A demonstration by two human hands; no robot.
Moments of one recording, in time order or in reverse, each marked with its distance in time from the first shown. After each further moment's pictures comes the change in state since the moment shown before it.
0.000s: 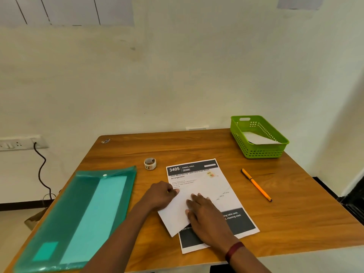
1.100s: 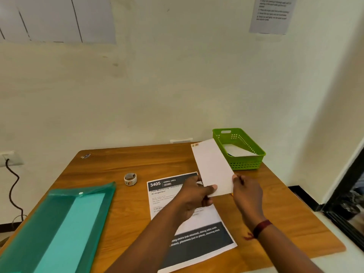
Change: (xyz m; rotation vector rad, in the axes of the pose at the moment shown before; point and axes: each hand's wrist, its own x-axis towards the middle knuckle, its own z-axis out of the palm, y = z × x) left_hand 0.003 0.159 0.029 -1.155 -0.192 -0.009; right_hand 0.009 0.094 -0.116 0.613 0.688 0.545
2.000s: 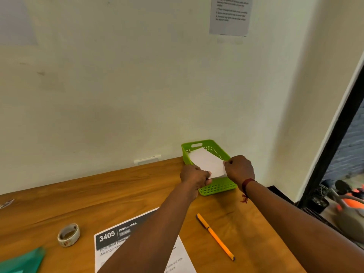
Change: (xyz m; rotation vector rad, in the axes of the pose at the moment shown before) left_hand 0.203 0.057 0.096 0.102 0.183 0.068; right_hand 0.238 0.047 -0.008 -0.439 0.026 0.084
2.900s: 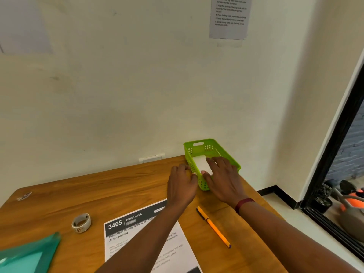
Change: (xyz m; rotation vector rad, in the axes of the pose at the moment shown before) left_hand -0.041 -0.033 -0.045 0.660 0.252 0.628; right_hand -0.076 -0.008 0.006 -0.391 0.091 -0.635
